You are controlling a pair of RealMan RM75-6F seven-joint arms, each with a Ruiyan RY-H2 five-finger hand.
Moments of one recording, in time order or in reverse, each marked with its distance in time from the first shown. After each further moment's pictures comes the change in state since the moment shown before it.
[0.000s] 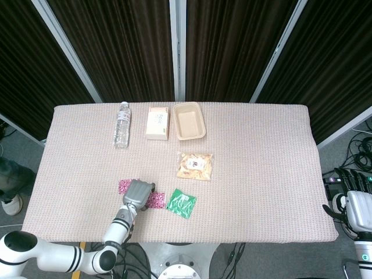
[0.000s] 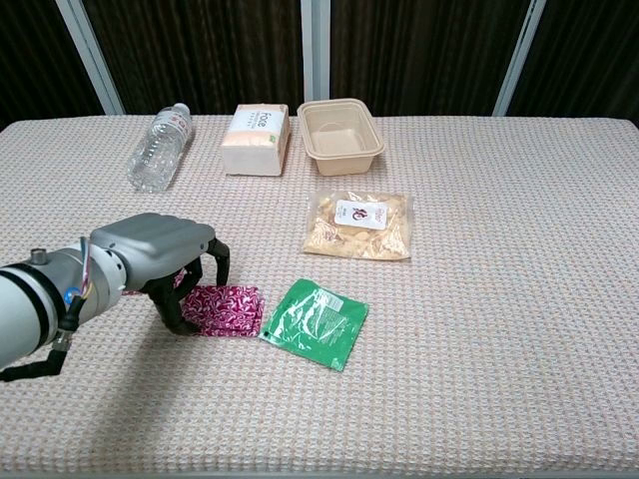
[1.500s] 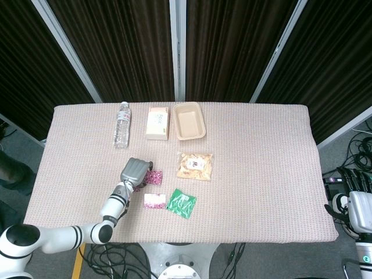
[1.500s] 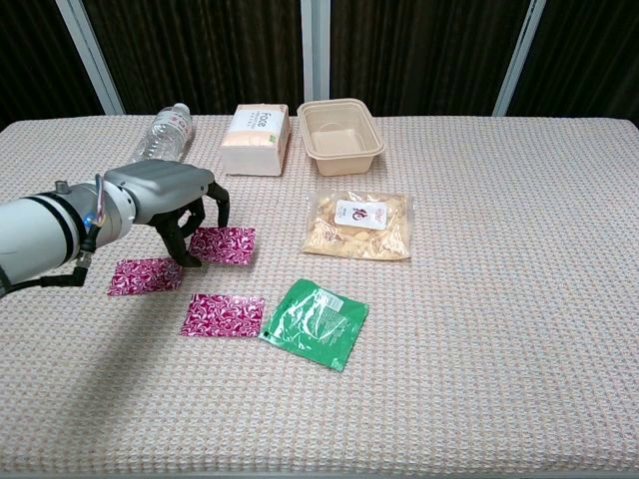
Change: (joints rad) left arm -0.068 0.032 -0.062 0.308 0.143 -0.229 -0.246; right arm -0.008 0.011 0.007 -0.031 -0.005 0.026 -0.032
